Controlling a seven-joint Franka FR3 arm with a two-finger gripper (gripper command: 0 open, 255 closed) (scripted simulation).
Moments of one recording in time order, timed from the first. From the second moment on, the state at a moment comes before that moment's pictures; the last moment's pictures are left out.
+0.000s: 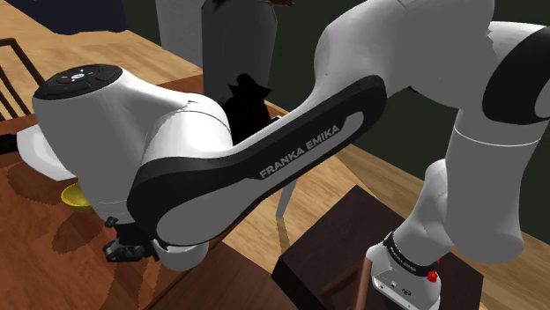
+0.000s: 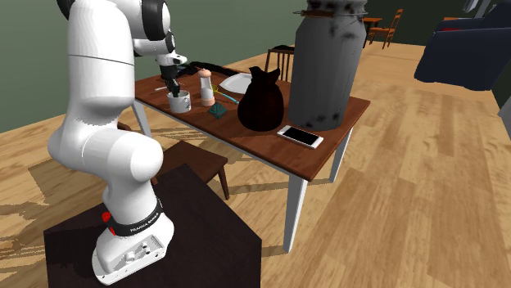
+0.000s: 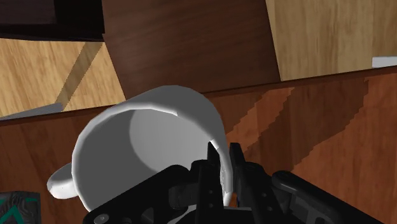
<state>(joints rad) 0.56 0.41 0.45 -1.73 -0.21 2.05 1.10</state>
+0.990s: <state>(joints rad) 0.56 0.42 0.45 -1.73 -0.21 2.05 1.10</state>
